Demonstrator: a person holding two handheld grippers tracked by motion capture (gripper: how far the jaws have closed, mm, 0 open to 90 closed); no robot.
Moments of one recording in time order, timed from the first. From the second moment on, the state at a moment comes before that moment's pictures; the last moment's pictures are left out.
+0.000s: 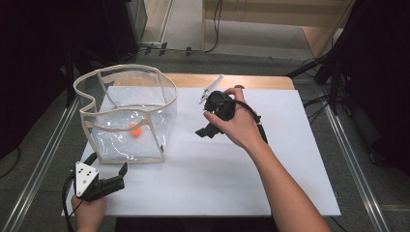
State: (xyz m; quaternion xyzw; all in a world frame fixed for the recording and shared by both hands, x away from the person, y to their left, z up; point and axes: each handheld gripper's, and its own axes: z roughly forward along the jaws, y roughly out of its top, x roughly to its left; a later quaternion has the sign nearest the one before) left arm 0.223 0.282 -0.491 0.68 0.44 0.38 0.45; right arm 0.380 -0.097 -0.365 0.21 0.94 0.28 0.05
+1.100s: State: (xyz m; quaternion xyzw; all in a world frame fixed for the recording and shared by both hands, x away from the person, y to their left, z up) left arm 0.223 0.282 -0.491 0.68 0.44 0.38 0.45; right arm 0.359 -0.129 -0.407 0.23 0.93 0.30 0.05
